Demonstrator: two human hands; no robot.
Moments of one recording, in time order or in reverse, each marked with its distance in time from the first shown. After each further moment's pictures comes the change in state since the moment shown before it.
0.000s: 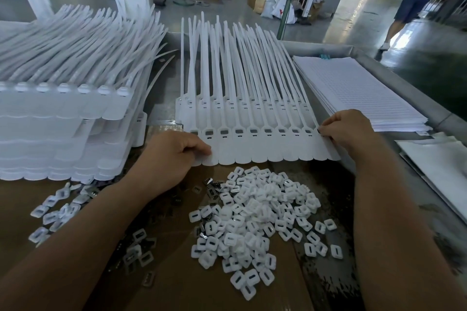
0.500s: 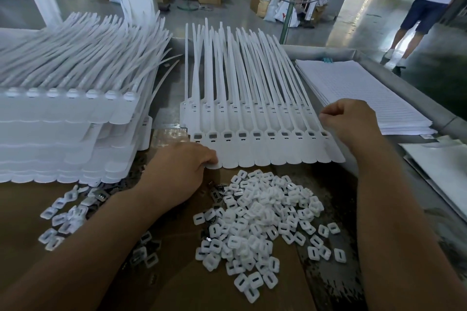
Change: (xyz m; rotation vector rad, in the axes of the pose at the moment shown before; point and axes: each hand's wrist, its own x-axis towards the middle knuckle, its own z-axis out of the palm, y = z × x) left_hand -0.010 0.011 0.001 0.355 -0.058 0.152; right_hand -0.007 -0.013 -0.002 0.078 0.128 -0.193
